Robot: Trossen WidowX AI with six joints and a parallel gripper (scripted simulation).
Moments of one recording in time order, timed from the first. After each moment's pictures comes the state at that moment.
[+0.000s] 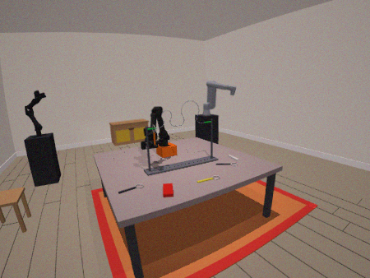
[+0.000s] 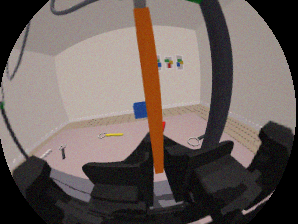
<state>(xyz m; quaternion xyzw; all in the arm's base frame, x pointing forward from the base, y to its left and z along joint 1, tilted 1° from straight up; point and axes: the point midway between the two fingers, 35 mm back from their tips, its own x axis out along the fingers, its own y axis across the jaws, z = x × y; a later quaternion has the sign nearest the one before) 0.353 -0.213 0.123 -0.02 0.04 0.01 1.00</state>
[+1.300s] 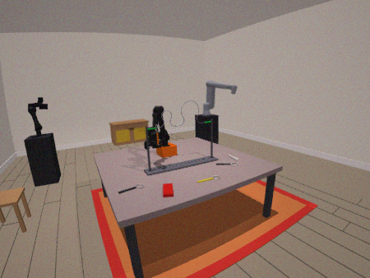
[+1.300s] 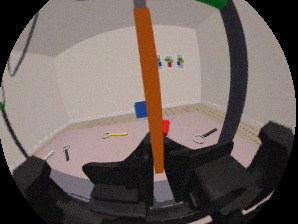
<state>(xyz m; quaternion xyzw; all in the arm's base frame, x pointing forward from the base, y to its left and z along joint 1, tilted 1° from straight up) 0.353 -0.187 0.121 -0.01 0.04 0.01 1.00</state>
